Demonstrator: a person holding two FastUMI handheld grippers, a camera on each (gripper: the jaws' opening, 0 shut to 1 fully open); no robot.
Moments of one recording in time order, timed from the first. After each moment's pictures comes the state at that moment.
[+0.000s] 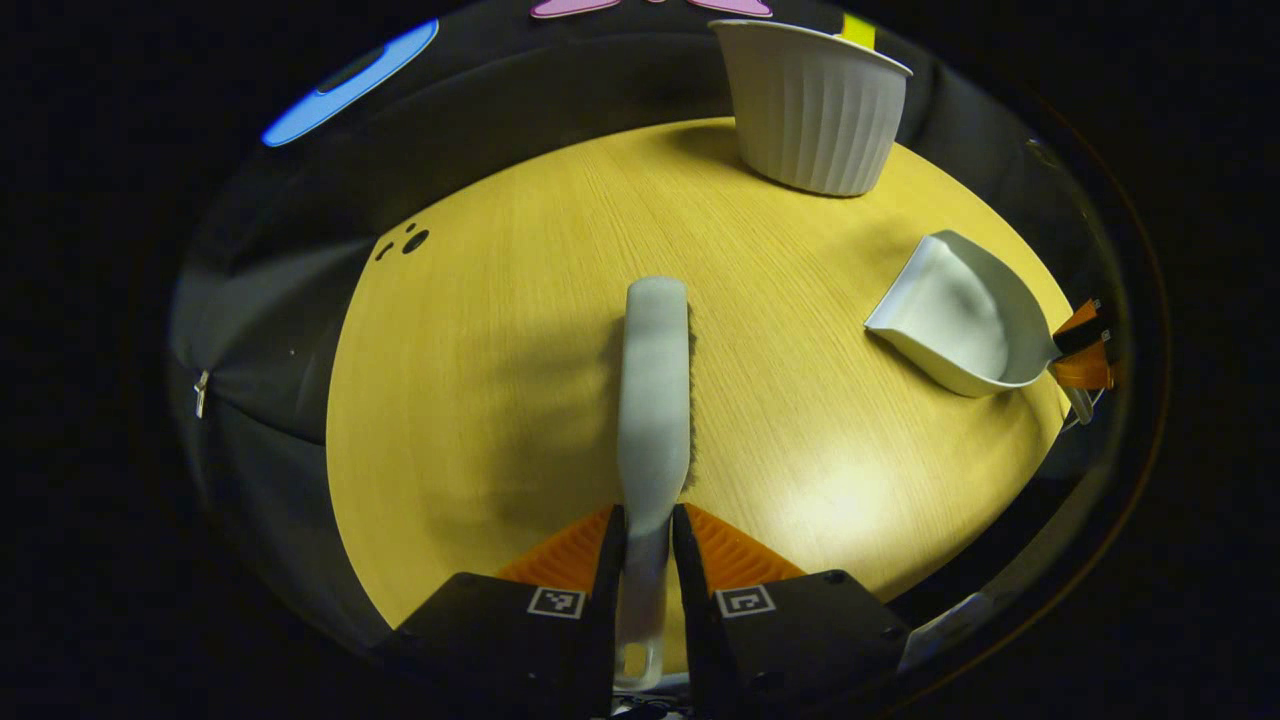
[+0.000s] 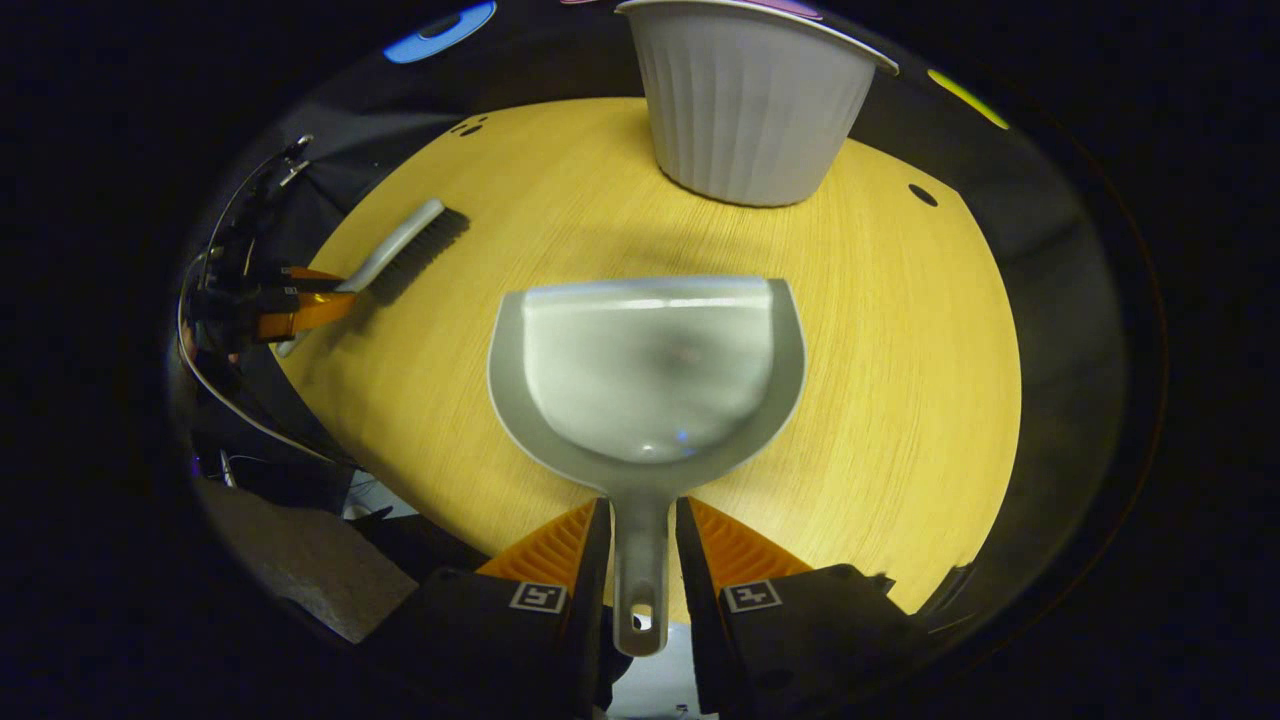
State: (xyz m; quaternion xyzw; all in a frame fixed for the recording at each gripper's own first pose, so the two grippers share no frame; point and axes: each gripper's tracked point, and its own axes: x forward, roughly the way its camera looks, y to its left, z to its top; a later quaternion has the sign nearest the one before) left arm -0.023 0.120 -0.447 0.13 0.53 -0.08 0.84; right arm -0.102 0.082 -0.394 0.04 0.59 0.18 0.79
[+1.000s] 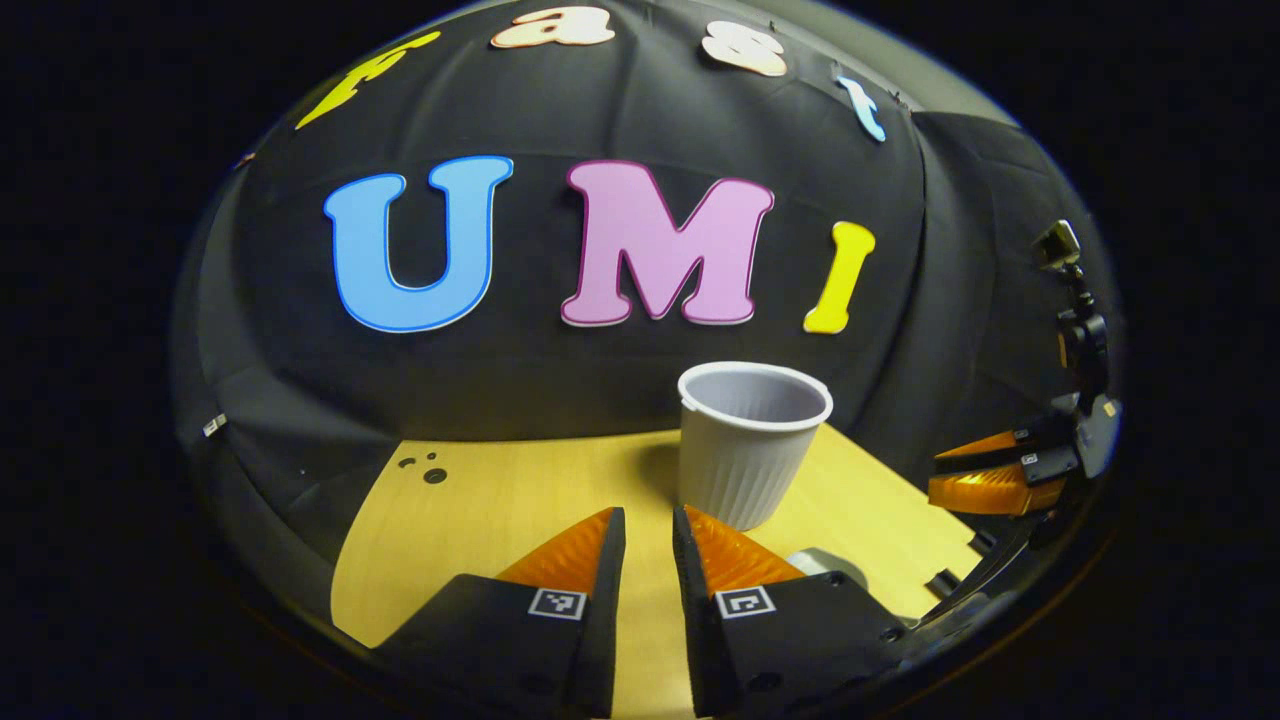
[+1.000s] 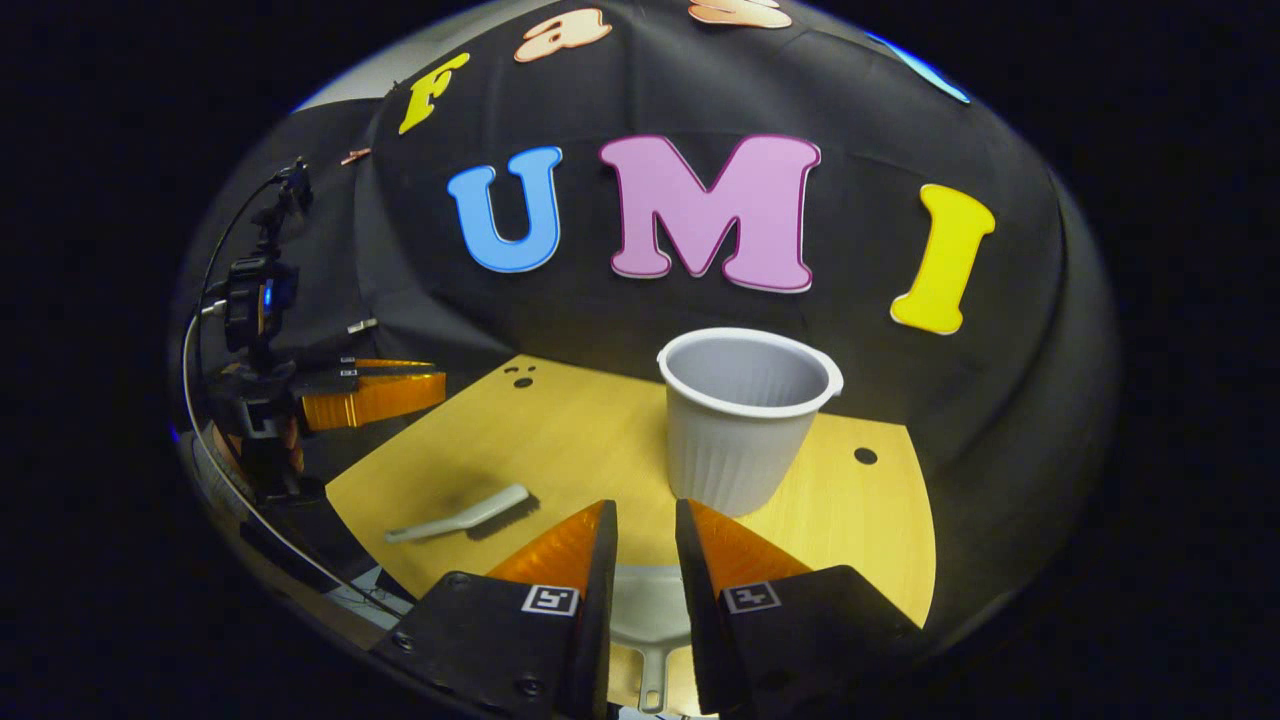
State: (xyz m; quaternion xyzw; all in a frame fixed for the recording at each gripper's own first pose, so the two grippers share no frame) left arm 0.051 0.024 -0.167 -0.03 0.17 -0.12 0.98; right arm 0.008 0.080 -0.148 0.06 0.23 0.17 0.96
